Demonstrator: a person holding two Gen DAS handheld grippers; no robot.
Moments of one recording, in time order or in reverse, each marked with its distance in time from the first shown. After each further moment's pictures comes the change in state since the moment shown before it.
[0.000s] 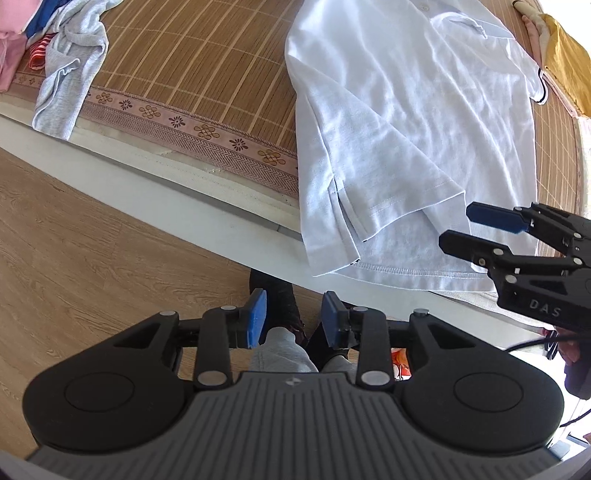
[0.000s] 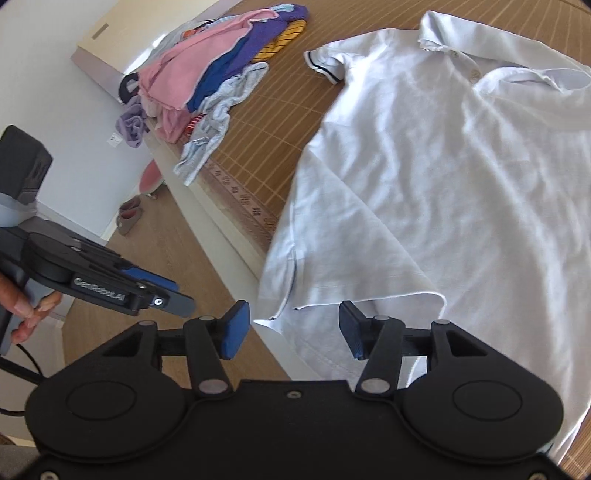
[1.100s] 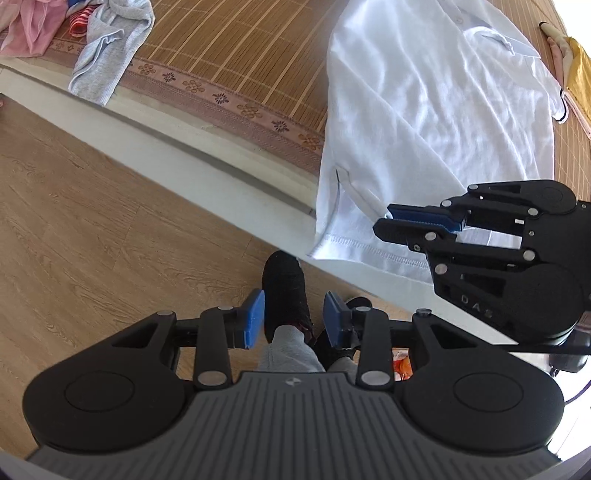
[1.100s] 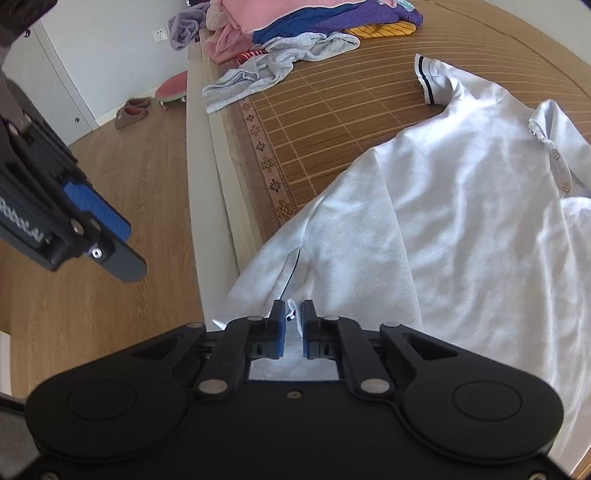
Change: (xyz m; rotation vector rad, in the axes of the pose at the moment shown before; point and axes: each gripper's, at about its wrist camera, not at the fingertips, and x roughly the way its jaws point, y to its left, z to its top) left arm -0.004 0.026 -0.025 -0.106 0.005 0.043; right arm 0.059 0.046 0.010 -0.437 0.076 0.033
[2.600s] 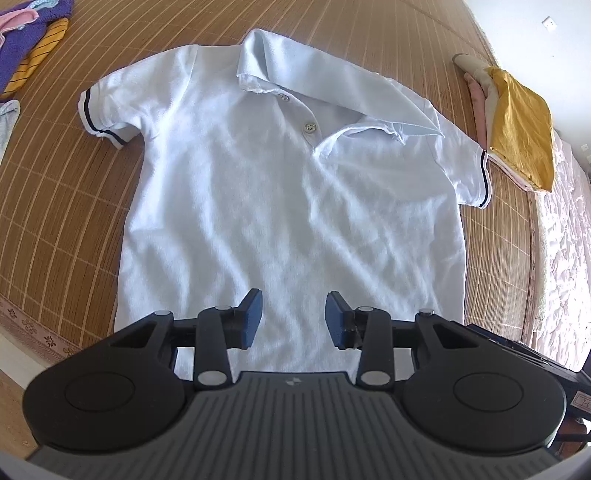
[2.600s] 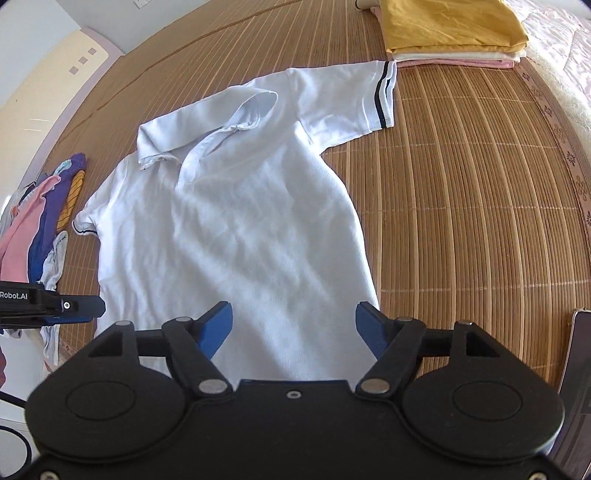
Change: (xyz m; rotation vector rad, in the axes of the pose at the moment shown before) left arm 0.006 -0.169 0.166 0.179 -0.187 -0.158; right arm -0.118 -0.167 -0.117 1.040 -0.271 -0.321
